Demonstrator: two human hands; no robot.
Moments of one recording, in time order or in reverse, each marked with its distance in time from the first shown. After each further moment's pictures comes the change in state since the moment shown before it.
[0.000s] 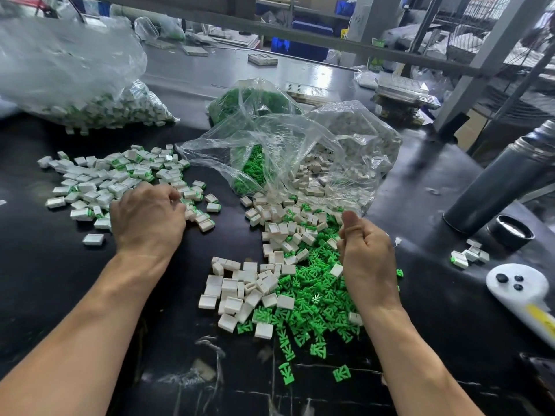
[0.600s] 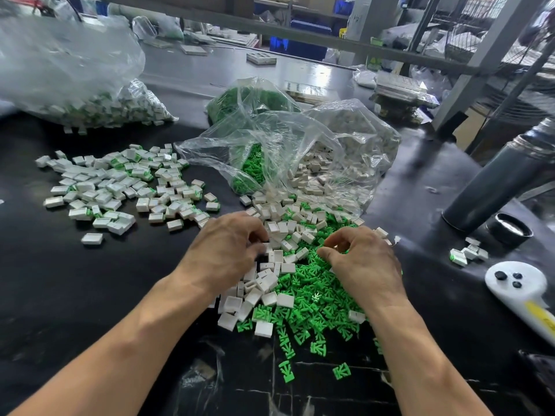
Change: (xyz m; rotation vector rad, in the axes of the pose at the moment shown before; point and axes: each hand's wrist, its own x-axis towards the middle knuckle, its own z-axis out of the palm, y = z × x) left_hand -0.053 0.056 0.006 -0.327 -0.478 0.354; right_hand 0.004 -0.003 -0.010 -0.663 -0.148 0.034
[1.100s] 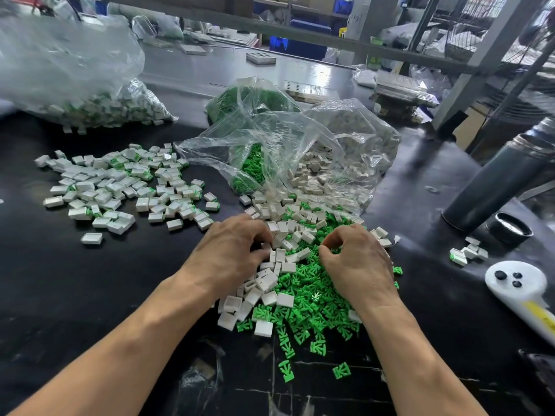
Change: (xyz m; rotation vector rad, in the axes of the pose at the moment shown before) left_hand 0.003 -0.001 0.007 0.042 -0.003 0.049; right_hand -0.003 -0.008 0.007 -0.066 0.035 -0.041
